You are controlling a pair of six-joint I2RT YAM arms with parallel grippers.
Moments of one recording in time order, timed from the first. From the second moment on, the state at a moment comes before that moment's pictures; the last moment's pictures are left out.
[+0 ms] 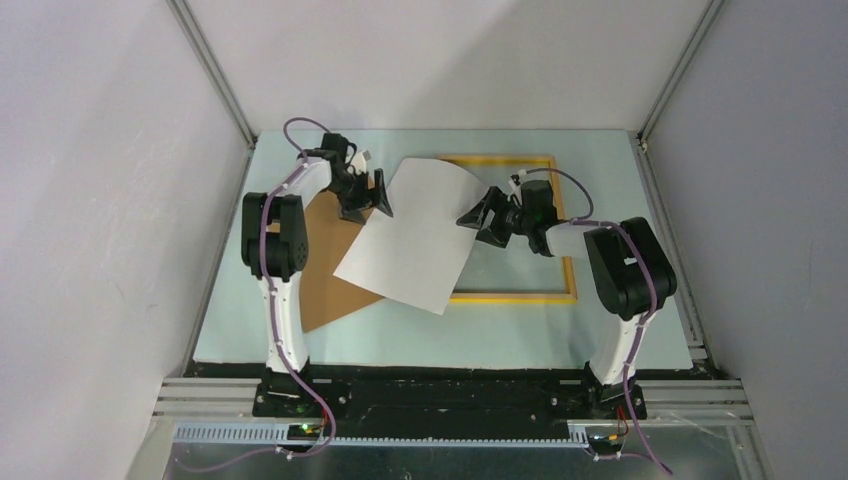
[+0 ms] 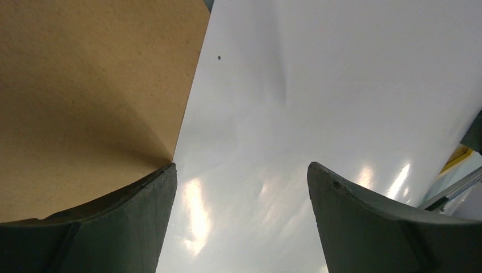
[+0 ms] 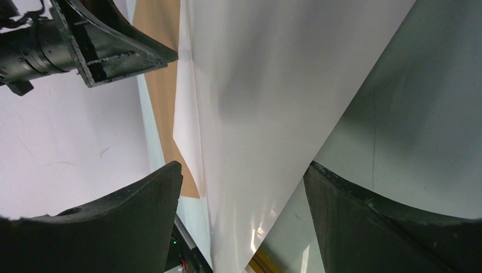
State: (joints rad) left arm -0.11 2.23 1.78 -0.79 0.46 -0.19; right arm 0.32 1.88 0.96 0.36 -0.56 0.89
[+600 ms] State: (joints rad) left arm -0.16 2.15 1.65 -0.75 0.43 -0.23; right arm 0.27 1.83 0.92 0.41 -0.57 0.93
